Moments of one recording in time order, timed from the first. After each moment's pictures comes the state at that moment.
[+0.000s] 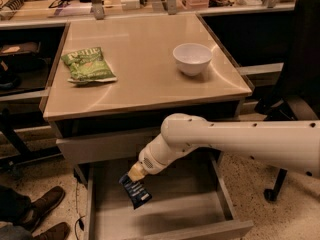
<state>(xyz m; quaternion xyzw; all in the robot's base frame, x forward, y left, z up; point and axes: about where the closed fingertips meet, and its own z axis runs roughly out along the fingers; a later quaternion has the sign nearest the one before) 0.478 0.076 0.598 -0.41 0.86 0.28 0.13</state>
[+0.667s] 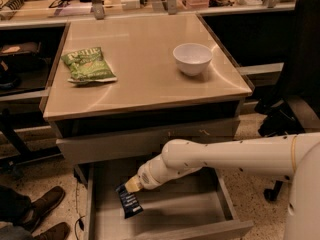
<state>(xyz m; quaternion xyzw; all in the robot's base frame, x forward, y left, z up) 0.476 0.097 0.520 -0.33 0.87 0.33 0.14</state>
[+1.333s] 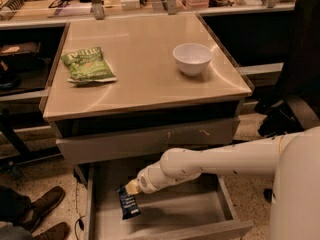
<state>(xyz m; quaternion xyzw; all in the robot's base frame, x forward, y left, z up) 0.483 0.100 0.487 -0.27 0.89 0.33 0.15</state>
